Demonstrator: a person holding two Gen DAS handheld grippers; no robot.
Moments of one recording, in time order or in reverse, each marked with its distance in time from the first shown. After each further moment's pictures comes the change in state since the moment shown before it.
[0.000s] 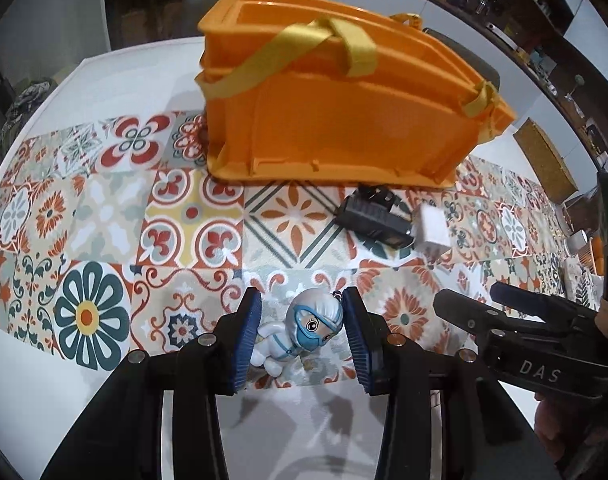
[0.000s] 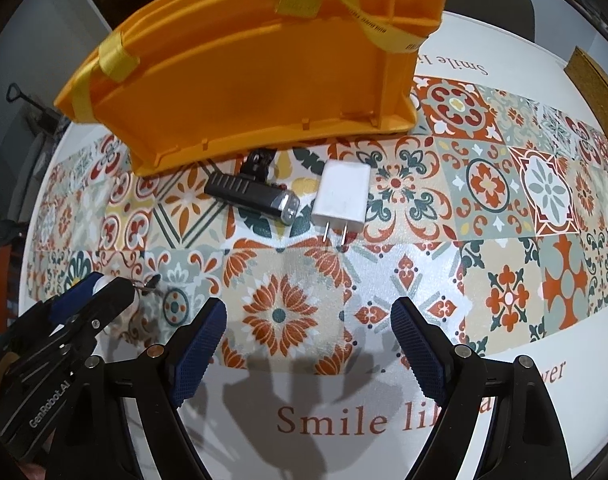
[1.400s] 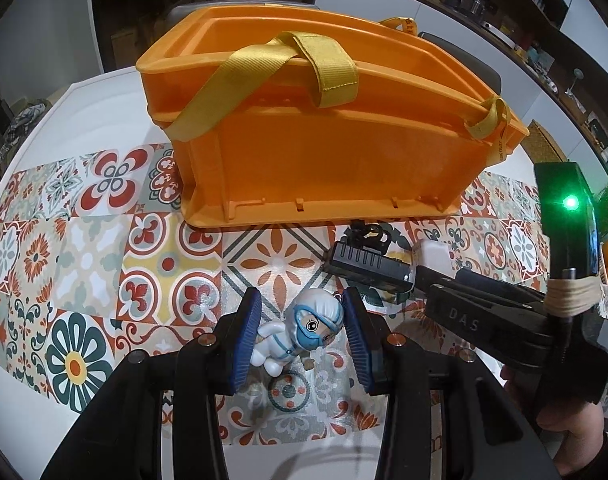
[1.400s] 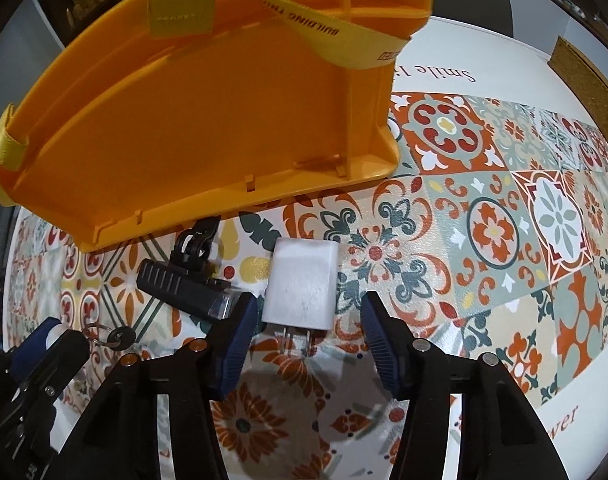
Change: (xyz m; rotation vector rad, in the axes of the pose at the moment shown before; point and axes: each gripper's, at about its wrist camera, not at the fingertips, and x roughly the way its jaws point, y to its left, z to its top) left arm 0.026 -0.016 0.024 0.037 -0.044 0.031; right arm 0.044 -0.017 0.050 0.082 -0.063 -0.078
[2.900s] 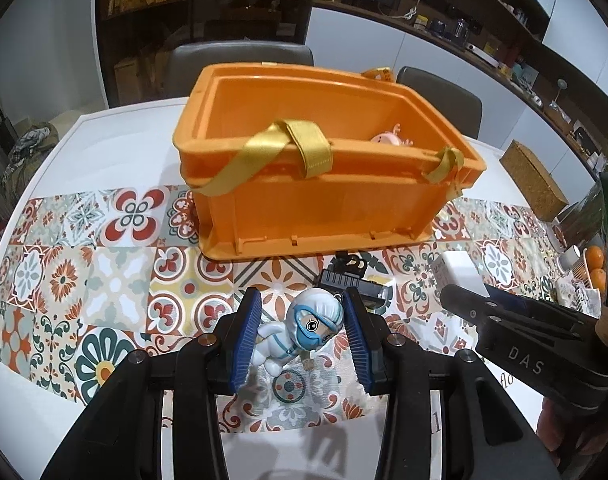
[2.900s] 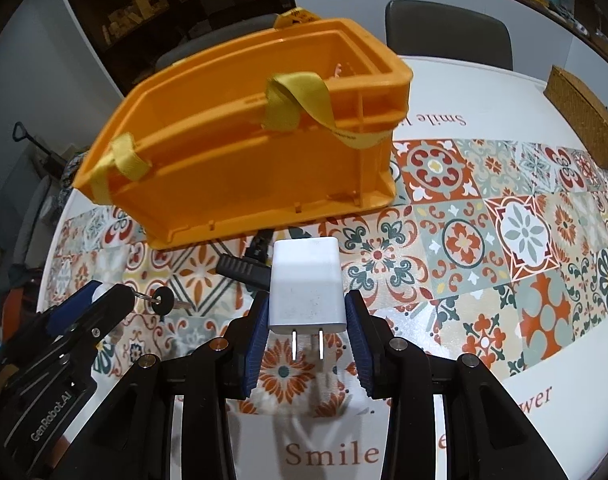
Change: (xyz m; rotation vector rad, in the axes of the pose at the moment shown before) left arm -0.059 -0.001 0.004 0.021 -0.114 -0.018; right arm -0.097 0.012 -0.018 -0.034 -0.104 0.077
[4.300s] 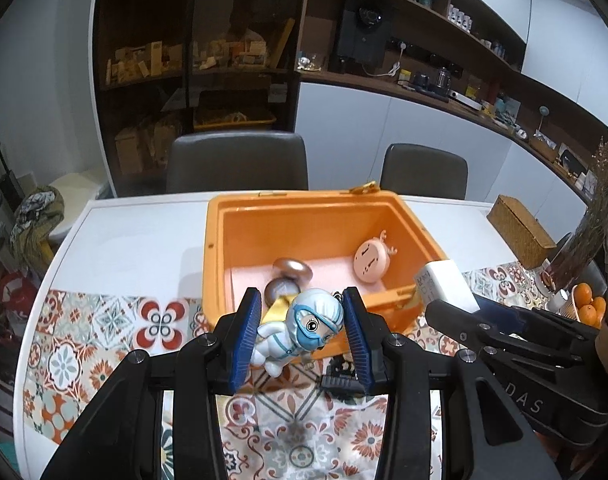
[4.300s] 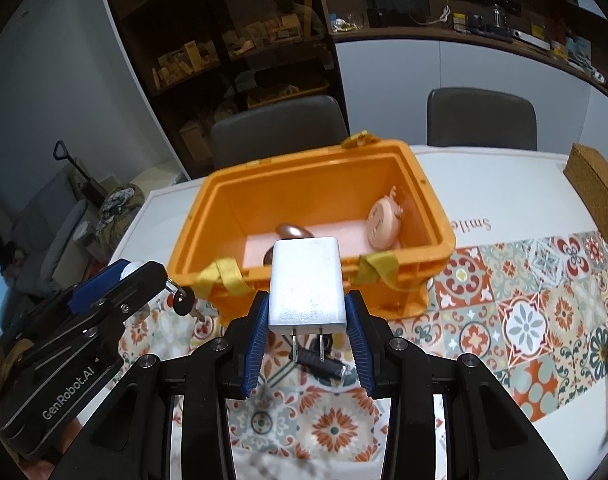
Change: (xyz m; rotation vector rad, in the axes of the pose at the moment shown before) left arm -0.064 -0.005 0.086 0.060 -0.208 0.001; right arm -0.072 0.042 0.063 -0.080 -0.213 0.096
